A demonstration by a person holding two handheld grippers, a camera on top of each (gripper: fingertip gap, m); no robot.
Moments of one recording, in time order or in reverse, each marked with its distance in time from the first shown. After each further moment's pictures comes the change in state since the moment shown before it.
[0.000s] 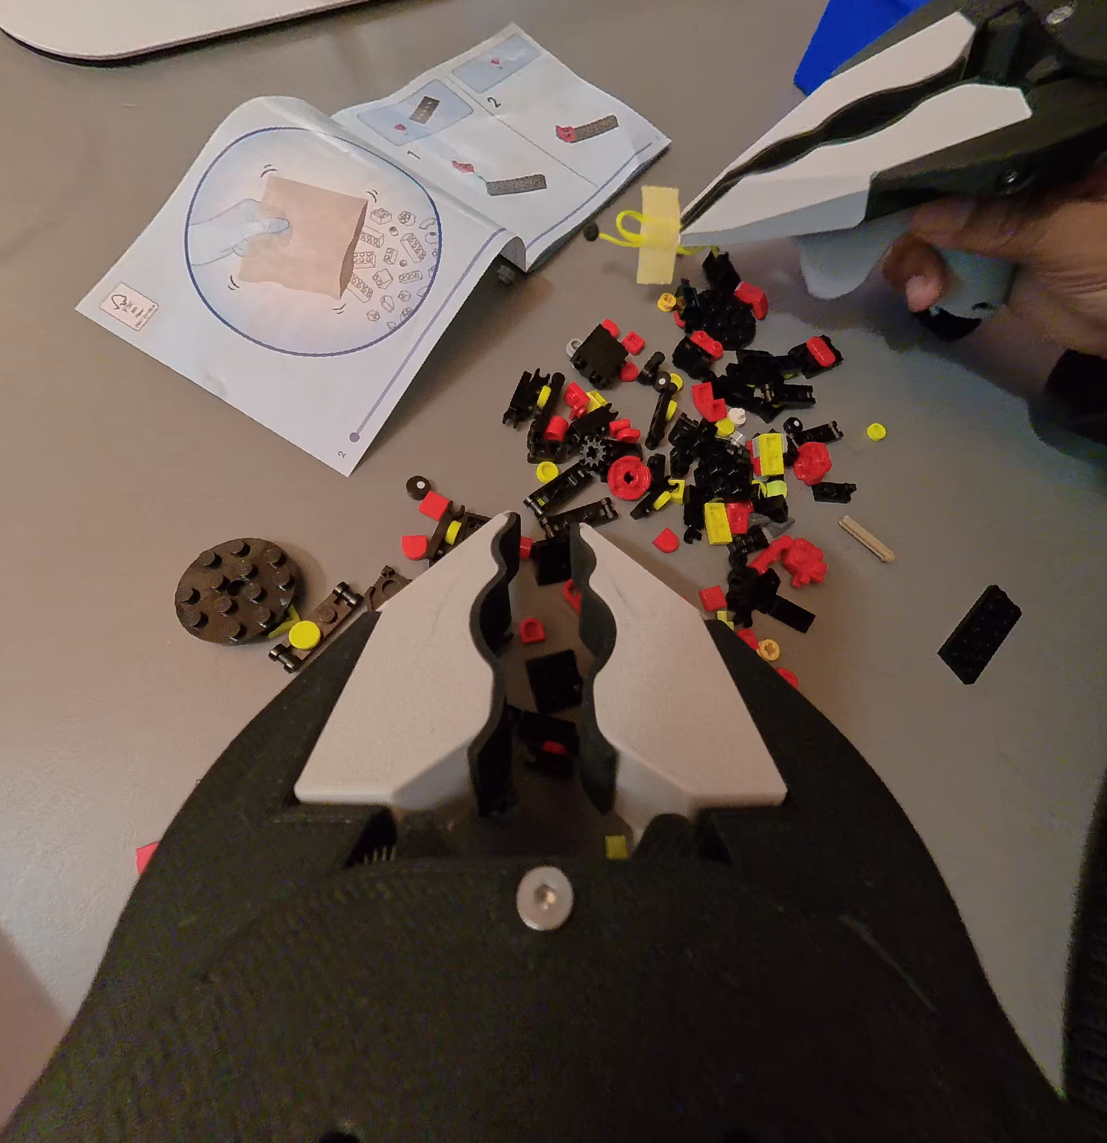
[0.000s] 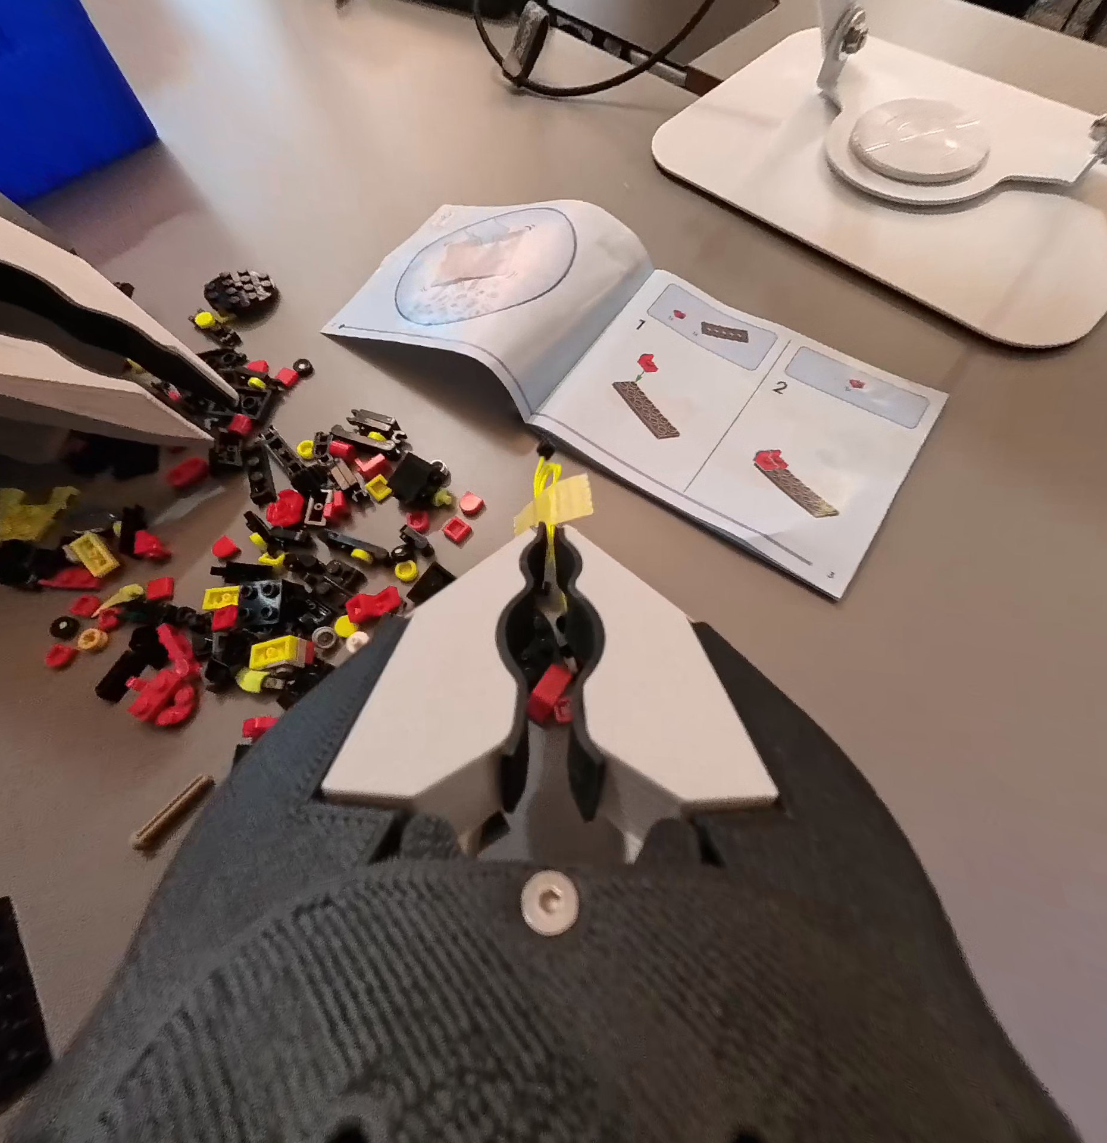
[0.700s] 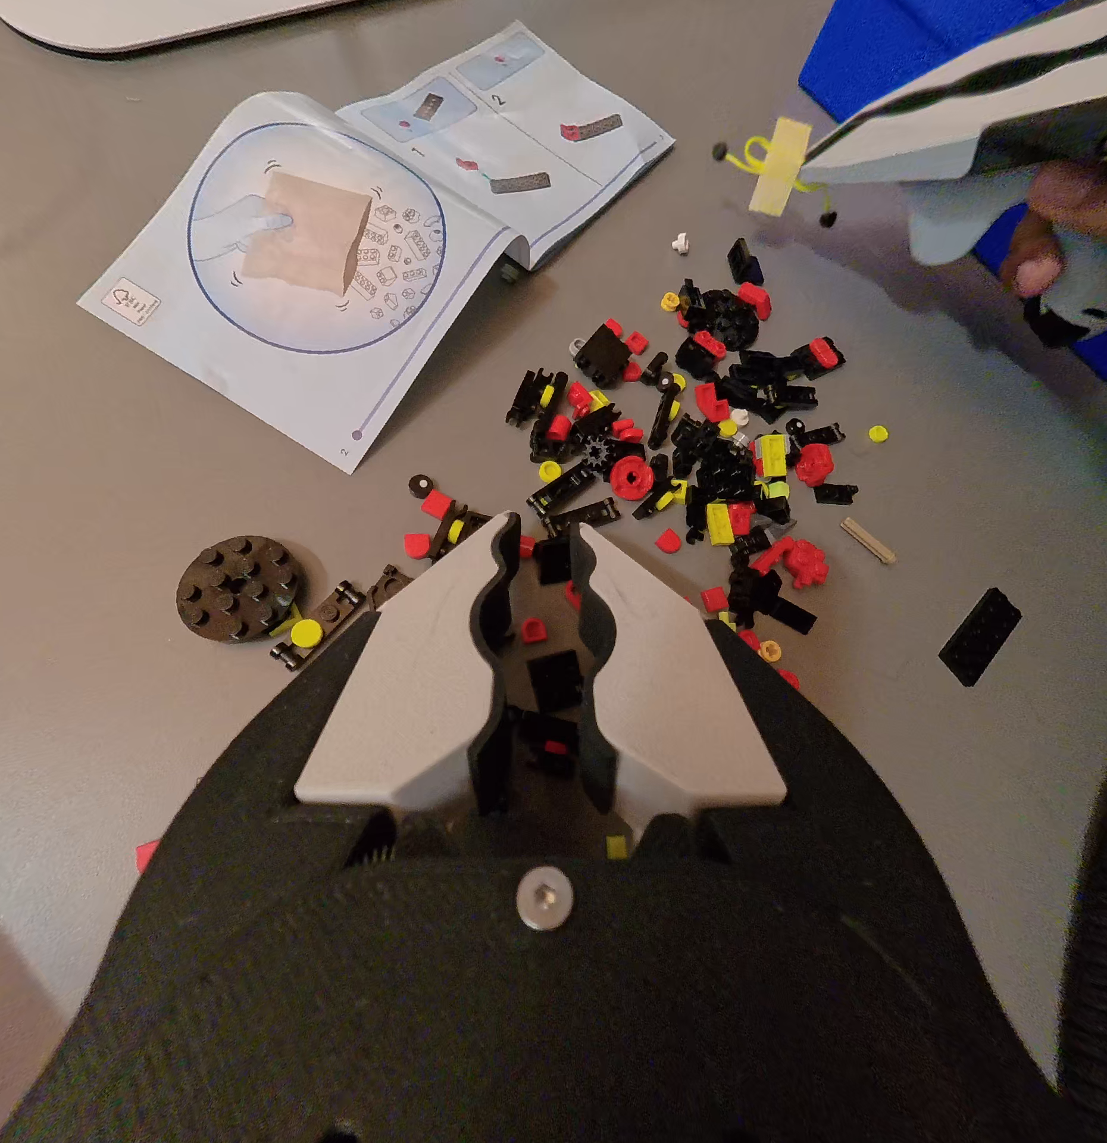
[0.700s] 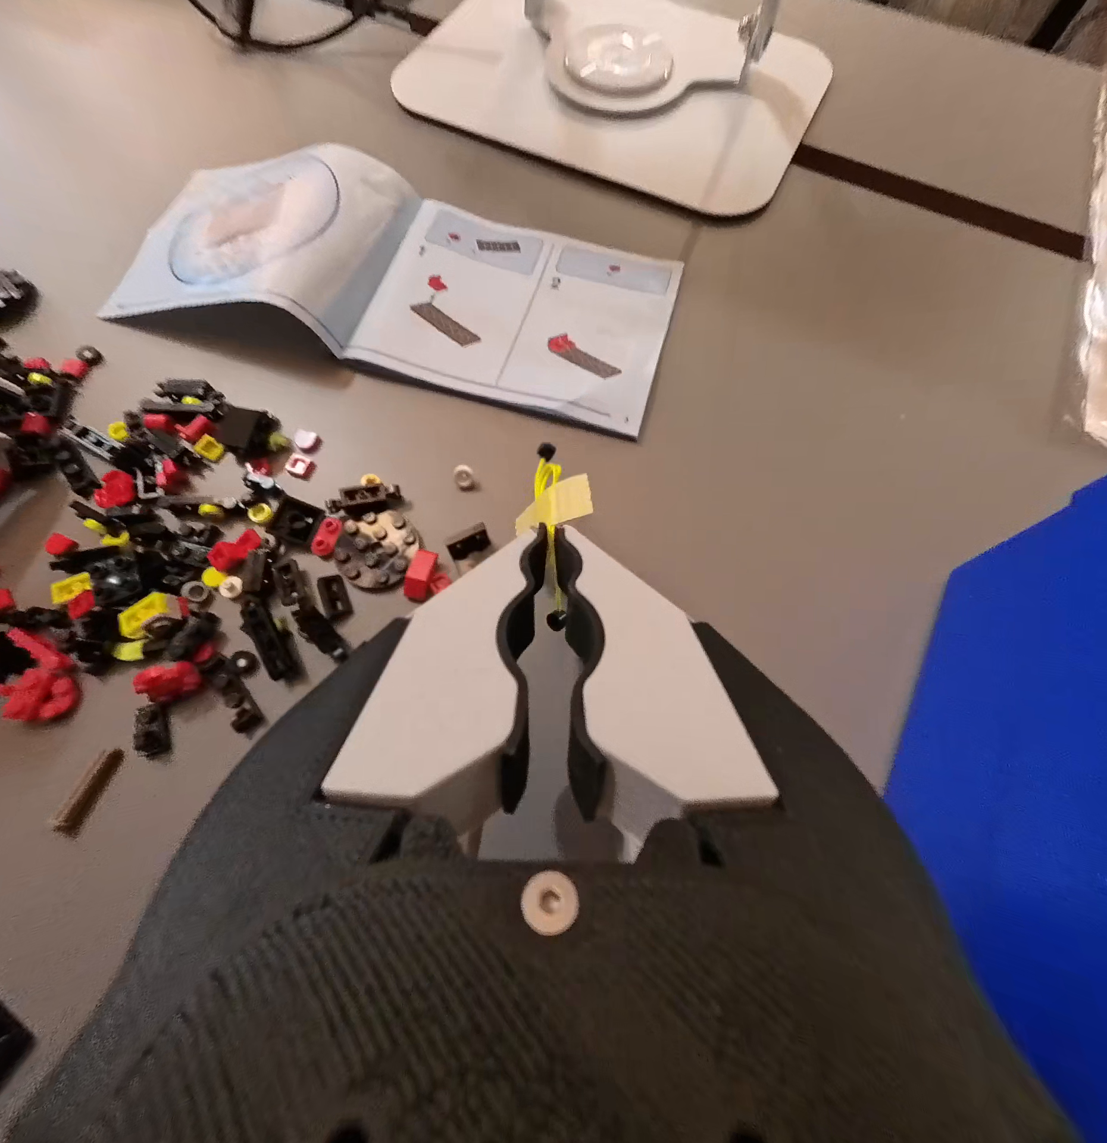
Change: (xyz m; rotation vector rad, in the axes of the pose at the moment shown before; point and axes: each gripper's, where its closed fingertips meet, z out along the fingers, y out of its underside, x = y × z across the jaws) left arm -0.001 0.000 0.000 -0.002 -0.001 -0.008; right arm 0.046 0.026 -0.054 -0.032 0.315 0.136
